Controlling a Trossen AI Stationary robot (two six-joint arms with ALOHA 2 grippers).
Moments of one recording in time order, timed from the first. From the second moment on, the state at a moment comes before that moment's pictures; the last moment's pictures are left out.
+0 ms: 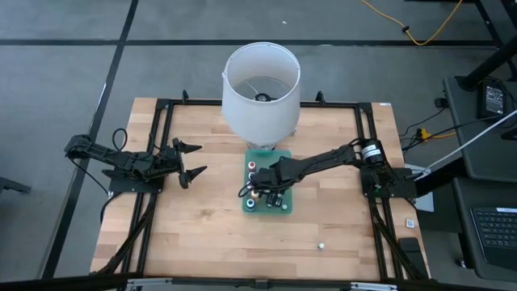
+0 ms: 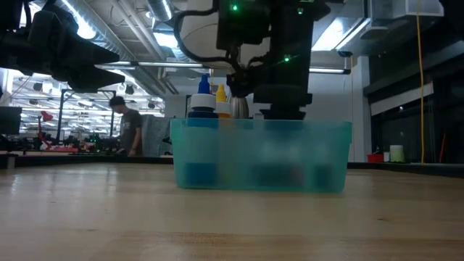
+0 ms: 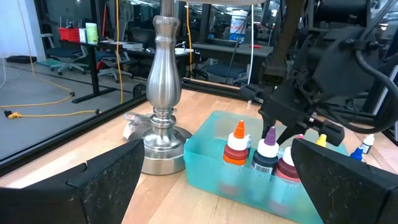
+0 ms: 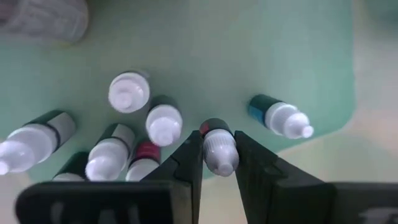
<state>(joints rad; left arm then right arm) -0.28 0.11 0.01 0.08 -0.63 -0.14 0.14 2.09 1.57 -1.00 0.21 0.44</state>
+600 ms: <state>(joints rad) -0.28 0.11 0.01 0.08 -0.63 -0.14 0.11 2.09 1.56 -1.00 0.22 0.49</state>
